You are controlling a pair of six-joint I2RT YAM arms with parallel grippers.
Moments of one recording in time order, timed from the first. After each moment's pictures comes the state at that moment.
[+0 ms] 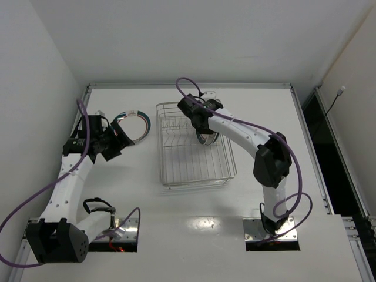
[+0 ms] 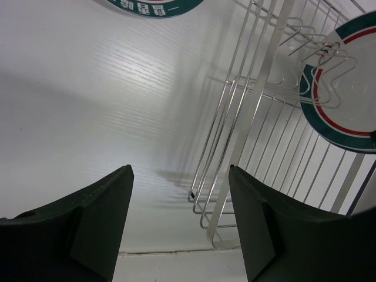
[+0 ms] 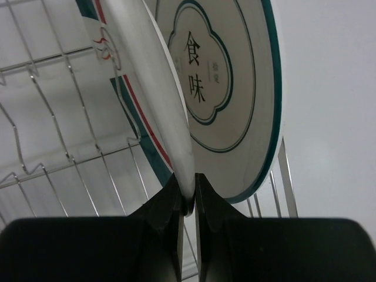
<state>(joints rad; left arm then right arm) 0.03 1.04 0.97 -0.79 0.18 -0.62 0.72 1.98 1.76 -1.00 0.65 0.74</state>
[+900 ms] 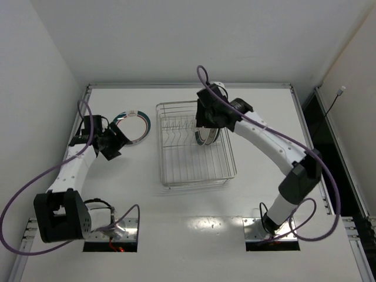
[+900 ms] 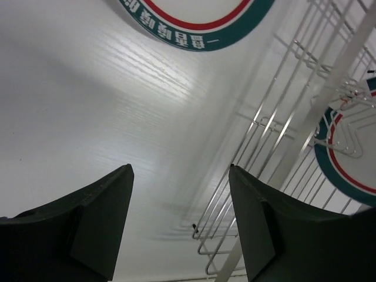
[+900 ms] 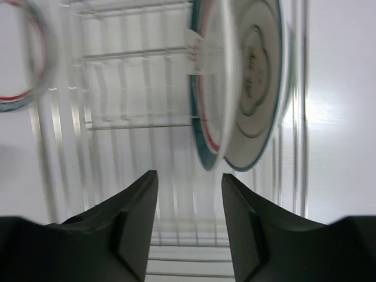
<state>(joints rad) 0.10 1.19 0.90 -0.63 0.18 -0.65 0.67 1.74 1.67 -0.86 0.37 0.59</state>
